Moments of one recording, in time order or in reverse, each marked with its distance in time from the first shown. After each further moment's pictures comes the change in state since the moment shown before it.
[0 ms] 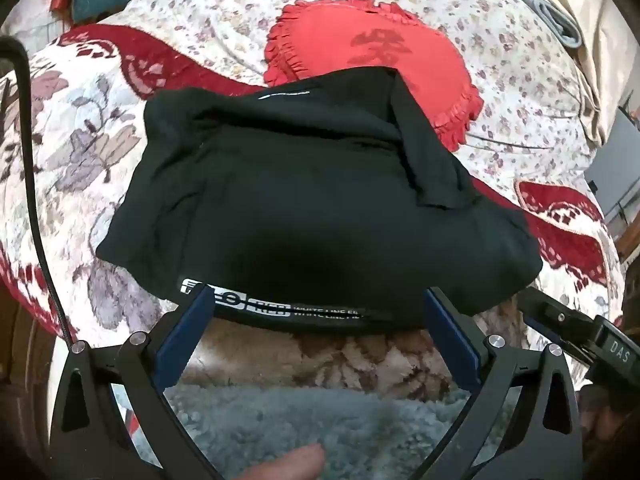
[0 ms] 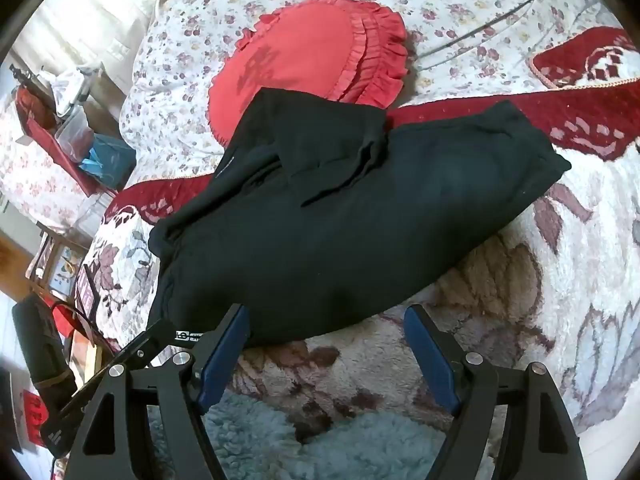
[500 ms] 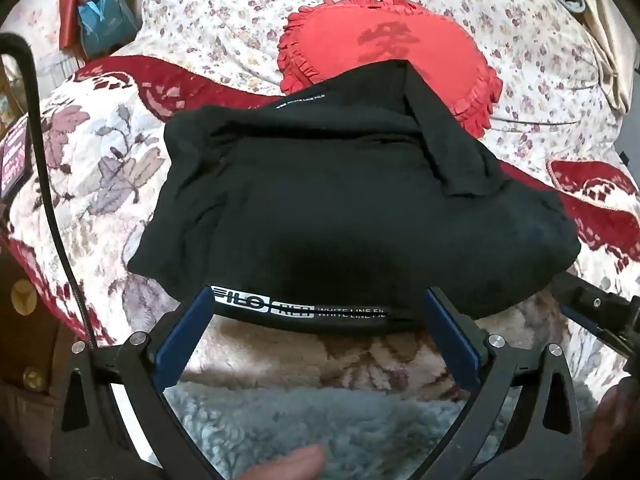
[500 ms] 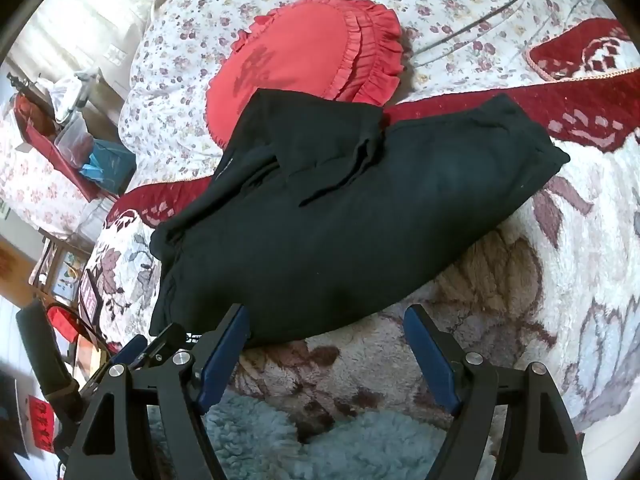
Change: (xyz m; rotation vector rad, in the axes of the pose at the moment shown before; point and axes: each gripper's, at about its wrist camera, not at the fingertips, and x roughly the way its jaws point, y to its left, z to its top) left arm 0.001 -0.018 -0.004 0.091 -0.019 0.176; right arm 0.001 -0.003 -0.001 0.023 0.006 0.014
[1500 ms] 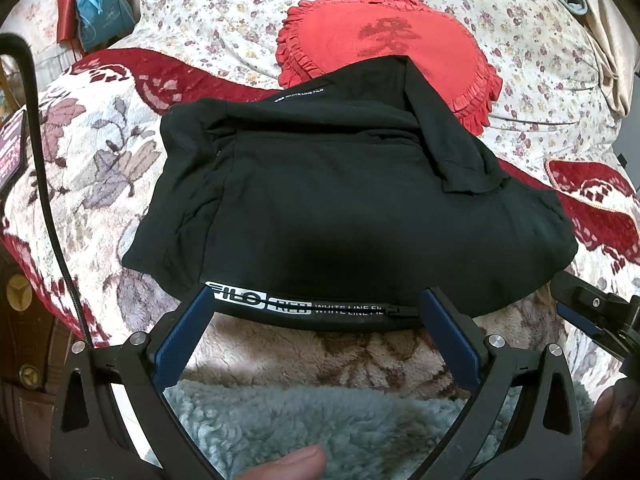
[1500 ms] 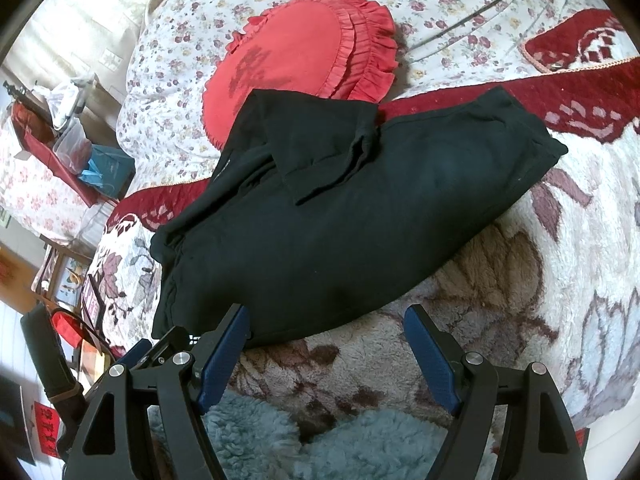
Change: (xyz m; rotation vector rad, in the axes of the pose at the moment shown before) left arm 0.004 0.000 -0.003 -0.010 0.009 -0.012; right arm 0.000 -0.005 0.002 0.009 0.008 0.006
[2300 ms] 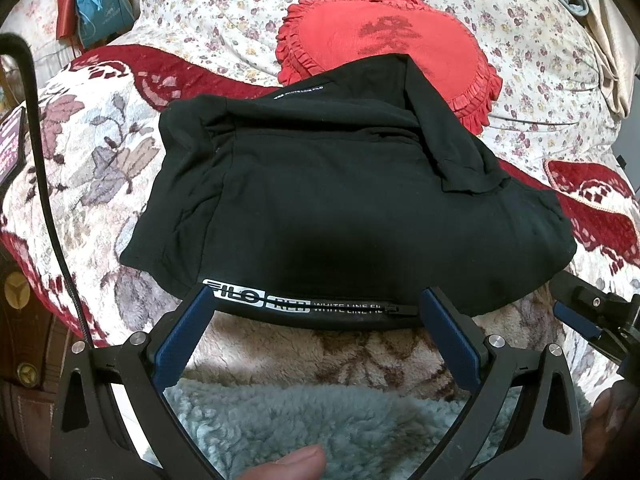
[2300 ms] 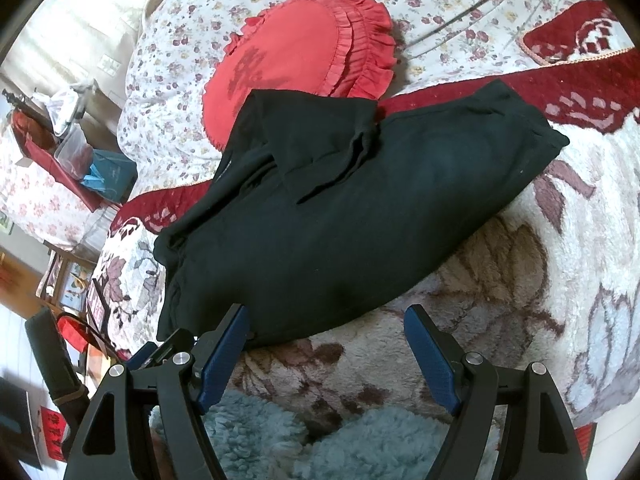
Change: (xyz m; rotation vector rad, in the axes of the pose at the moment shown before) left arm 0.001 0.000 0.000 -0.001 0.002 -0.004; right arm -0.003 0.001 0.002 0.021 0.001 0.014
